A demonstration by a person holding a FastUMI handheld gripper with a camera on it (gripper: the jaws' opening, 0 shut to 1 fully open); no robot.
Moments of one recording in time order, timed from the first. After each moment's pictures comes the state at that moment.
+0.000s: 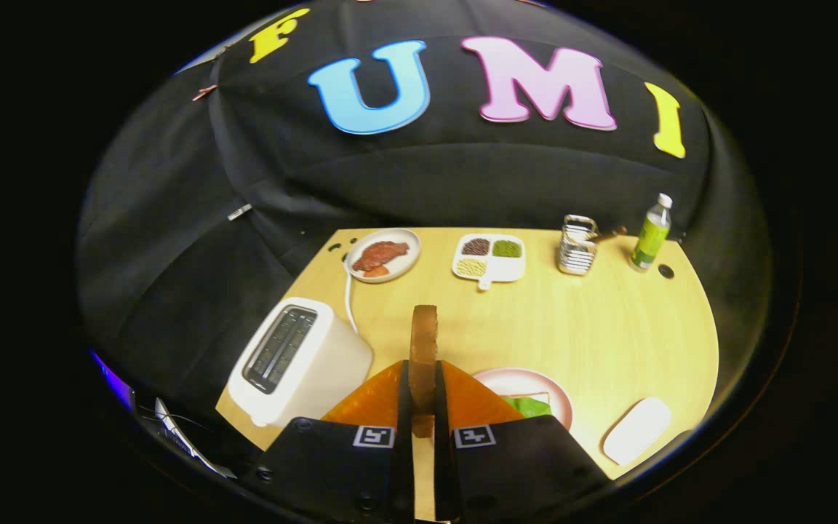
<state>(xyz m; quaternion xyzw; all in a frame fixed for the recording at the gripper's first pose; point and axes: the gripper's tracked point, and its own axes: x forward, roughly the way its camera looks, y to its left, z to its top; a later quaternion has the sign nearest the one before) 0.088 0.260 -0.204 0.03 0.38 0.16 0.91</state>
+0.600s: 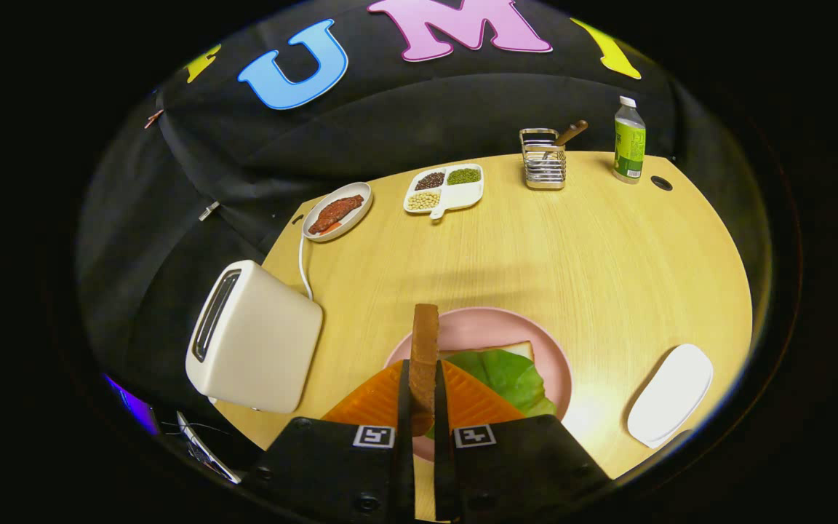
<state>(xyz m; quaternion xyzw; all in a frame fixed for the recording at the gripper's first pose) 0.078 0.199 -0.299 0.10 0.45 0.15 0.88</state>
